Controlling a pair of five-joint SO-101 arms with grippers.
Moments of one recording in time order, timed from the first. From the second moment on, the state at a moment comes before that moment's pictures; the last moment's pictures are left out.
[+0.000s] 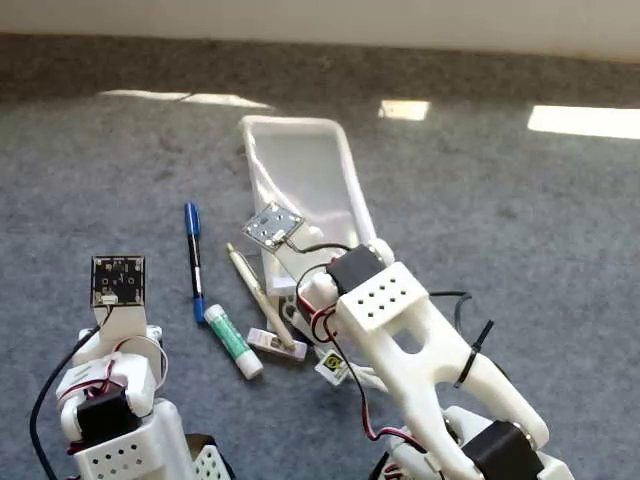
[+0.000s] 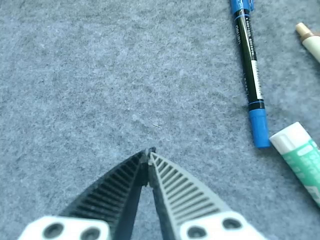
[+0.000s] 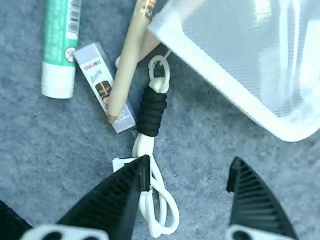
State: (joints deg) left arm -27.2 -100.6 87.3 75.9 -13.8; right arm -38.0 -23.0 35.0 74.7 17.5
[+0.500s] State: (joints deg) left arm -27.2 -100.6 87.3 75.9 -13.8; right arm -41.0 -21.4 39.4 60.1 11.6
